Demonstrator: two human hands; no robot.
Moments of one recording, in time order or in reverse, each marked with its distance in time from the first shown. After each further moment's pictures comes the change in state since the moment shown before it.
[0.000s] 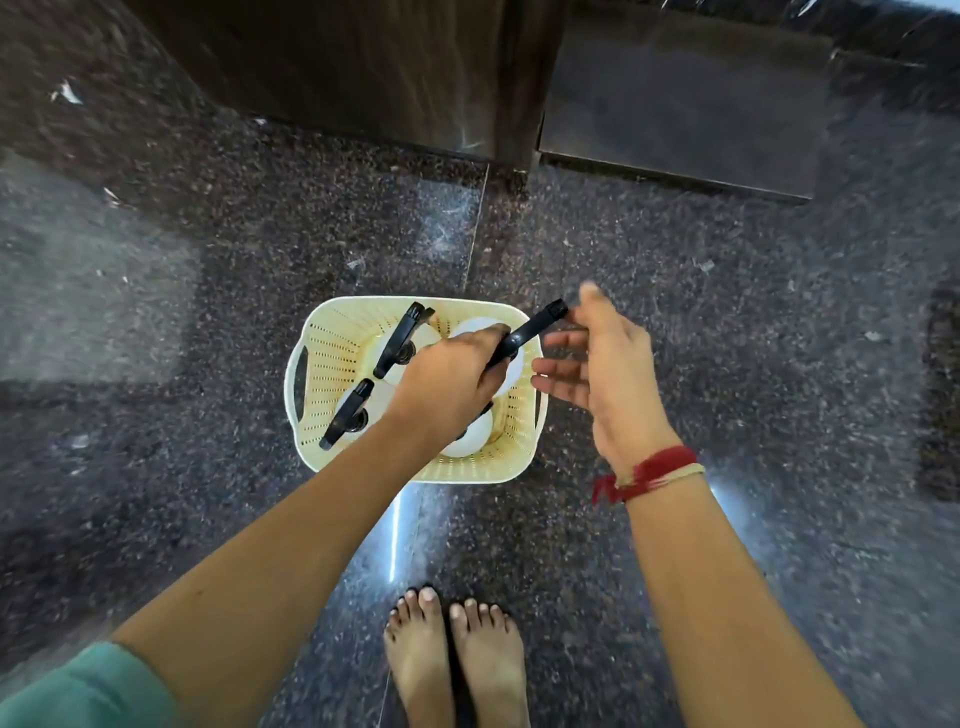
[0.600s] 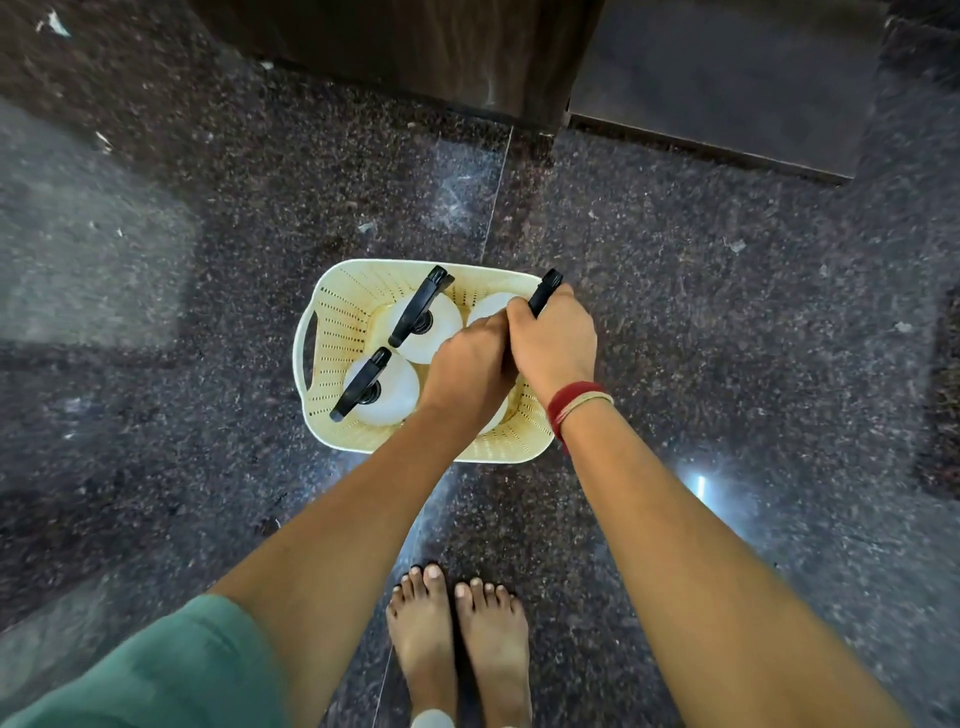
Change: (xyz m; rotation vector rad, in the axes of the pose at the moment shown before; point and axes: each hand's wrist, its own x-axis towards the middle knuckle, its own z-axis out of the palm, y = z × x) left_hand 0.002 -0.023 0.048 -0.083 0.083 -0.152; right_hand 0.034 0.044 0.060 -0.808 0.164 -0.268
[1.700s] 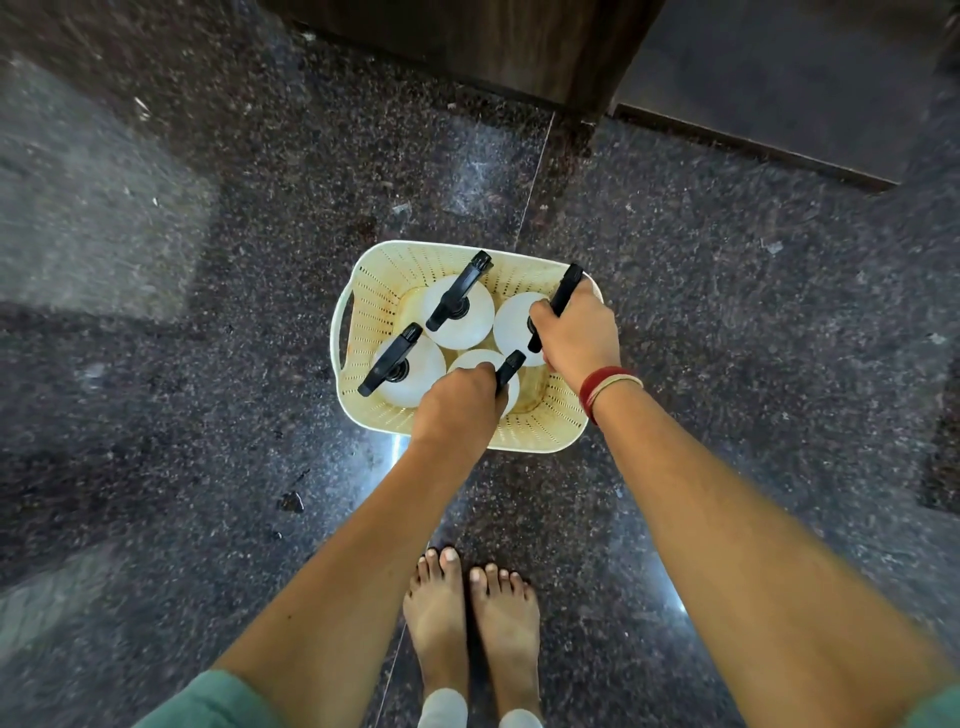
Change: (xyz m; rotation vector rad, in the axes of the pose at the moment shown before) left_hand -0.044 -0.033 0.001 0.194 -0.213 -0.250; right_hand 0.009 0.012 0.019 -0.017 -0.150 -0.057
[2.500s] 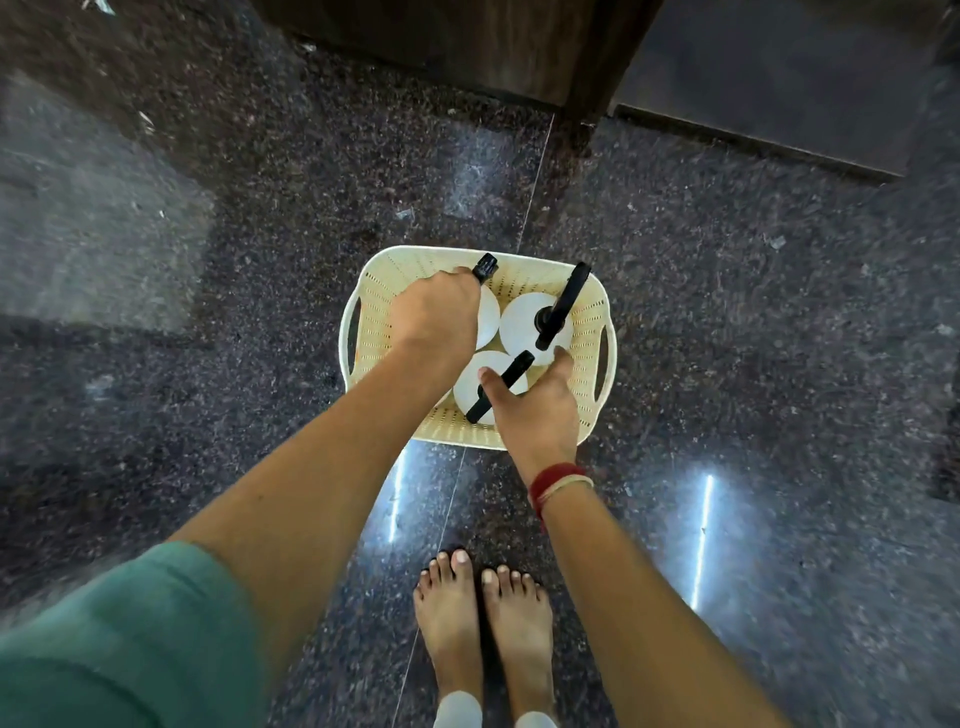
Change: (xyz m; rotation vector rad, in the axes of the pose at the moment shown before) left_hand 0.048 -0.005 -0.067 0.352 0.144 0.010; right_hand -0.080 0.000 0.042 0.142 0.053 0.218
